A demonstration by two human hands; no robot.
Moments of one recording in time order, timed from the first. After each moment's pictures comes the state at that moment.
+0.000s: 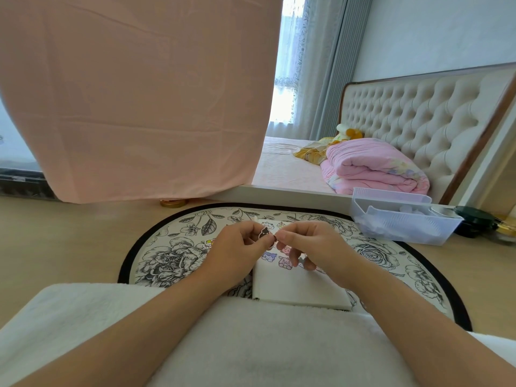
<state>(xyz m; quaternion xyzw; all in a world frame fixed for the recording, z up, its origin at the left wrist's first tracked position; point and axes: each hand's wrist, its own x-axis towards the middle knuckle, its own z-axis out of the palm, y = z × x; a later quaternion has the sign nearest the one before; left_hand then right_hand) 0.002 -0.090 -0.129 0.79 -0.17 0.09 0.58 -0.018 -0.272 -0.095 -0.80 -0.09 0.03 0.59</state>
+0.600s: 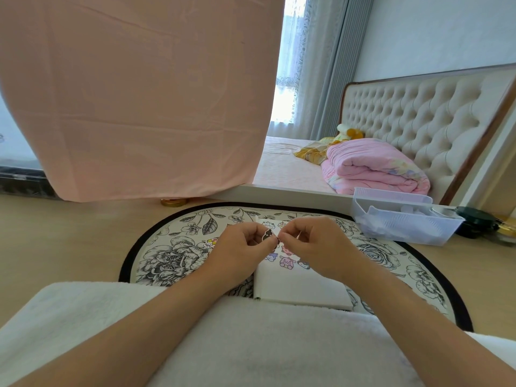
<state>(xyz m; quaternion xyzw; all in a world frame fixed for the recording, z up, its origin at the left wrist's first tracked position) -0.001 -0.091 -0.128 0.79 -0.18 0.06 0.59 -0.016 -0.272 -0.095 -0.91 -0.18 -0.13 0.36</state>
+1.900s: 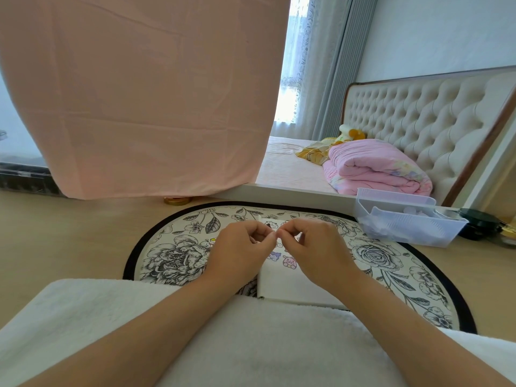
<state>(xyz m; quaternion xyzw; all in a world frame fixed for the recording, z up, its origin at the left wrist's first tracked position) -0.002 -0.093 -0.128 0.83 -0.12 0.15 0.53 -0.018 -0.256 -0.108 -0.92 -0.13 -0.25 0.28</state>
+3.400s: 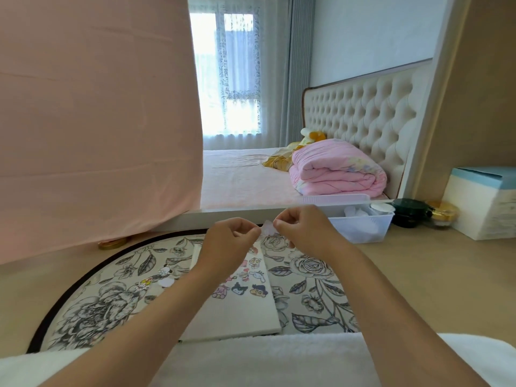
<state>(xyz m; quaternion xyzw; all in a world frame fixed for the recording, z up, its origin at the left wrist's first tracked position) 0.026 -0.198 -0.082 0.82 -0.16 0.12 0.53 0.004 -0.379 -0.060 -0.89 -0.03 -0.16 0.43</state>
